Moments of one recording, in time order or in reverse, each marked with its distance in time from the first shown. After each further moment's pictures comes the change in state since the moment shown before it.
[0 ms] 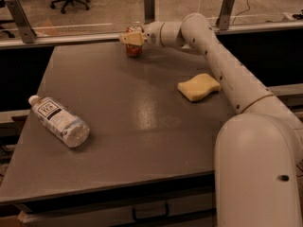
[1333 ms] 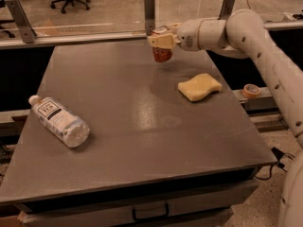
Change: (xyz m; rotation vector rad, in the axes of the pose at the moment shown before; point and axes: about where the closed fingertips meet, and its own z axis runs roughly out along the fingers) arm -0.012 0.027 -0.127 -0.076 -0.011 -0.111
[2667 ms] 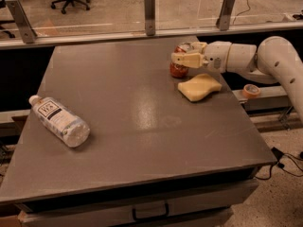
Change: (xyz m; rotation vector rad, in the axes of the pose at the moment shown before) arm 0.064 0.000 -0.082 -0.009 -0.038 0.069
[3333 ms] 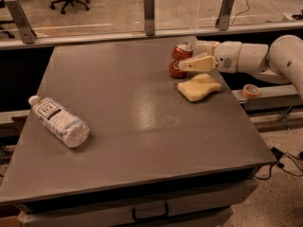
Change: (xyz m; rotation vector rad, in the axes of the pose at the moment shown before) arm -0.005 -0.005 -0.024 0.017 0.015 -0.016
